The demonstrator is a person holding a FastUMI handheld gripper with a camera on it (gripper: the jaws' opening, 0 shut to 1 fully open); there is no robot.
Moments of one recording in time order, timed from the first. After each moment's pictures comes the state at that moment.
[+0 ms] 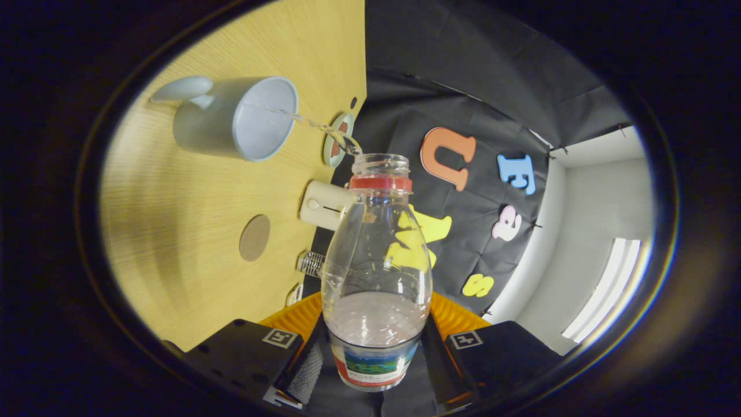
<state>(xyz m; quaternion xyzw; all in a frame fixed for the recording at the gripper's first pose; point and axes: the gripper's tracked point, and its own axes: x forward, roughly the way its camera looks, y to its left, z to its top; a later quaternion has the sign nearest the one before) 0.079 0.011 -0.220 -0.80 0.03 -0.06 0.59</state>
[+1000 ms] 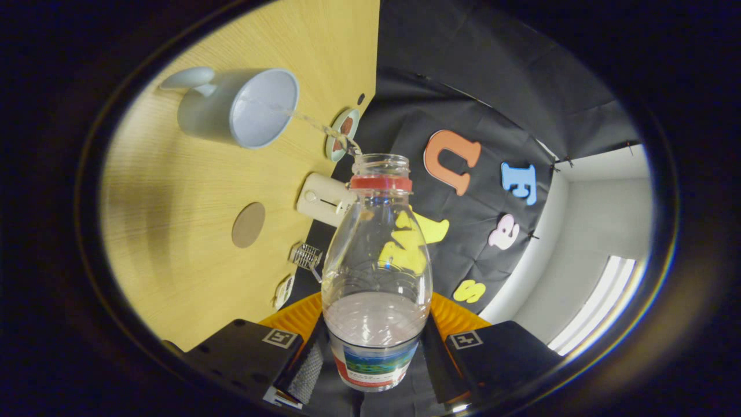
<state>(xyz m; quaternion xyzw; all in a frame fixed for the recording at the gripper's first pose) 0.080 0.017 -0.204 -0.83 0.03 -0.06 0.56</state>
